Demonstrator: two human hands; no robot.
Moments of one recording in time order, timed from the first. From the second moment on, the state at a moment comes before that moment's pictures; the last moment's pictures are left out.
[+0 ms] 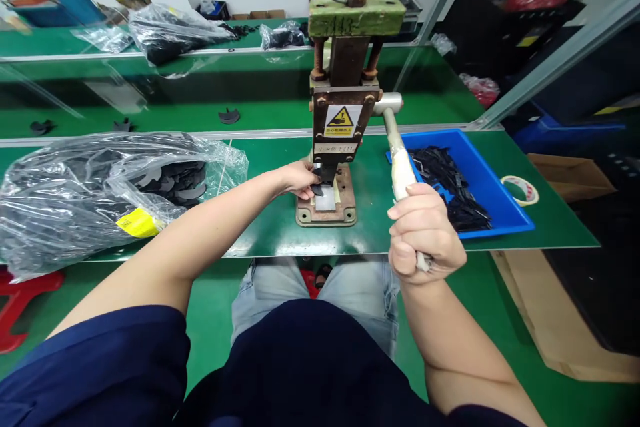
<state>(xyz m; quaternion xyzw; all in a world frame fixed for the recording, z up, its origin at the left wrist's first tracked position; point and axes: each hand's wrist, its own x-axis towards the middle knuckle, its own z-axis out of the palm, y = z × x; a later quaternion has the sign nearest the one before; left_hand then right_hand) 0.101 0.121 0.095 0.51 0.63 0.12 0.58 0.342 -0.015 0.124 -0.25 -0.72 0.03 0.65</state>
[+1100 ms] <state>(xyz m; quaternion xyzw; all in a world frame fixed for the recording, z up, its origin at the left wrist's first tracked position) -0.220 0.080 0.075 0.72 0.67 -0.15 0.04 0.354 0.012 0.112 -0.18 -0.70 -0.03 0.70</state>
